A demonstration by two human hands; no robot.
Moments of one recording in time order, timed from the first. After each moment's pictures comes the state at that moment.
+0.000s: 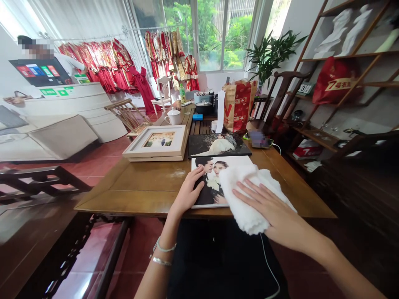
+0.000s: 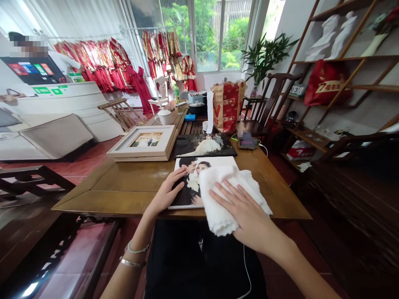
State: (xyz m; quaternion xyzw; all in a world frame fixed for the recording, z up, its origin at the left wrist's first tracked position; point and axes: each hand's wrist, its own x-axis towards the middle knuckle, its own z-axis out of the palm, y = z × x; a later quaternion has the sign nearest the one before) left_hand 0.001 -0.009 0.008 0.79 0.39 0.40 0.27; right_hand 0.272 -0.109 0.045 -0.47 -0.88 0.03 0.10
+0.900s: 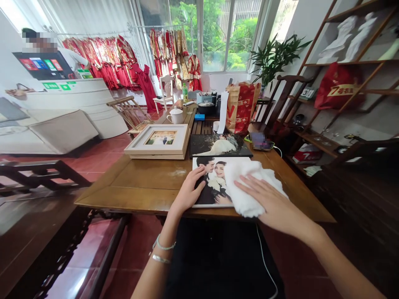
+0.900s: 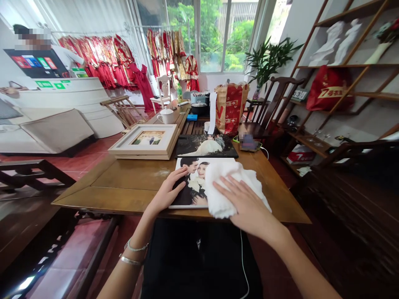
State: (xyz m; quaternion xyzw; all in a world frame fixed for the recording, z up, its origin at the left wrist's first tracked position) left_hand 0.001 -0.008 0.004 0.78 0.39 0.41 0.26; right_hand 0.276 -0.085 0.048 -0.50 -0.86 0.02 0.09
